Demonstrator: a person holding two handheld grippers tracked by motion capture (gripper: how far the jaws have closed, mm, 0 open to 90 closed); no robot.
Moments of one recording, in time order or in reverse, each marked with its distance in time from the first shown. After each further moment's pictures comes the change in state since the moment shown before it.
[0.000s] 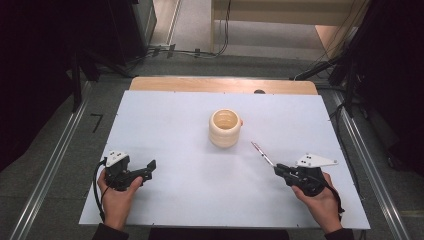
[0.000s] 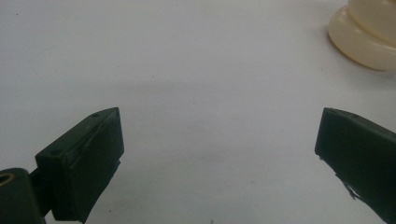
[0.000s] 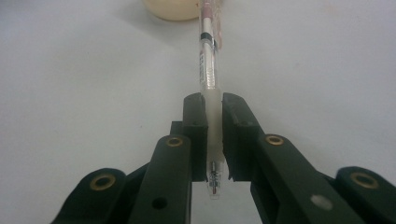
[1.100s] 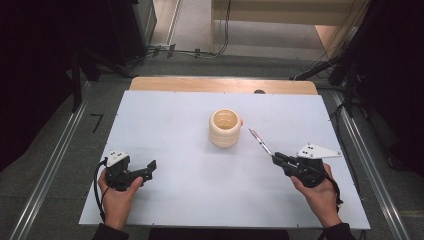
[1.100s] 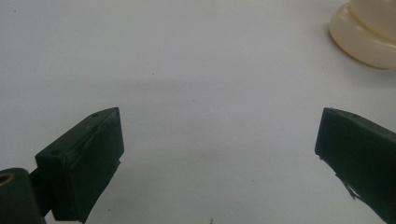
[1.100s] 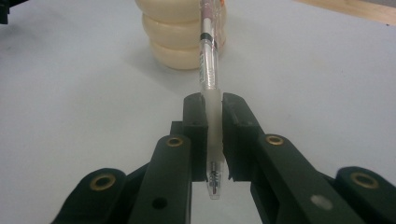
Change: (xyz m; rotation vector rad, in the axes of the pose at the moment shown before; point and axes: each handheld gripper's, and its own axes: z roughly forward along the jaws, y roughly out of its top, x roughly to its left) left arm 0.000 -0.001 0.001 0.006 0.000 0.000; right arm 0.004 0.031 -0.008 -0.093 0.004 -0.023
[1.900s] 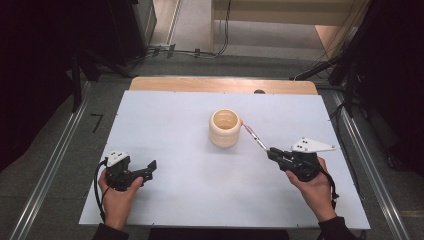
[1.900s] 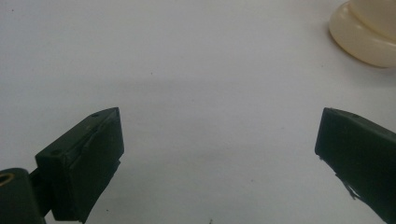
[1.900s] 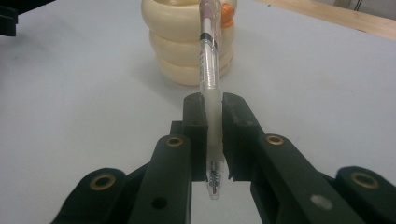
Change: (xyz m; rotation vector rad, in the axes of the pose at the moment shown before) left arm 0.000 0.000 0.001 0.002 -0.002 0.000; right arm 0.003 0.015 0.010 -0.007 0.018 -0.016
